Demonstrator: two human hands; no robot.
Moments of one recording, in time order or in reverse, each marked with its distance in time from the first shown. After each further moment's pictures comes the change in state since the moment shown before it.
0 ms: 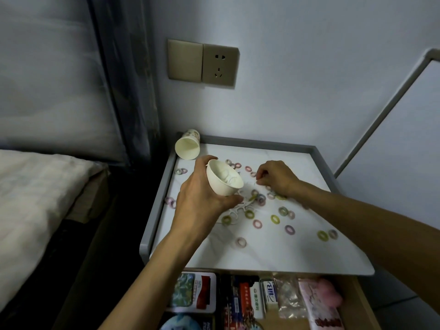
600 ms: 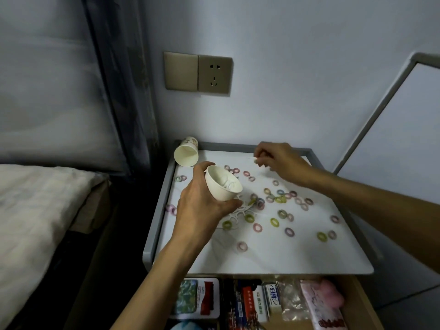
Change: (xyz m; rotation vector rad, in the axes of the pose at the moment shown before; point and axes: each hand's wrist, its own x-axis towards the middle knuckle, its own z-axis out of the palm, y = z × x) left_hand -0.001 0.002 -0.002 0.015 -0.014 0.032; right_hand -0.030 -0.039 -0.063 0.190 0.162 -0.190
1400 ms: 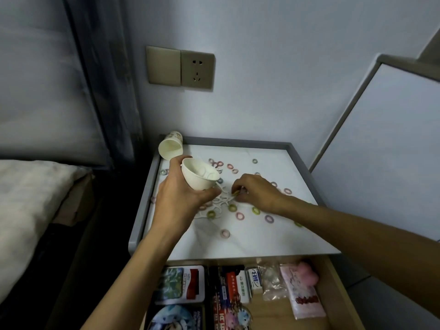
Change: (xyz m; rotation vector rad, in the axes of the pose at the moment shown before) left_hand -0.007 0.005 -0.009 -0.102 0.016 -0.035; right_hand -0.058 0.004 0.050 -0.239 -0.231 -0.009
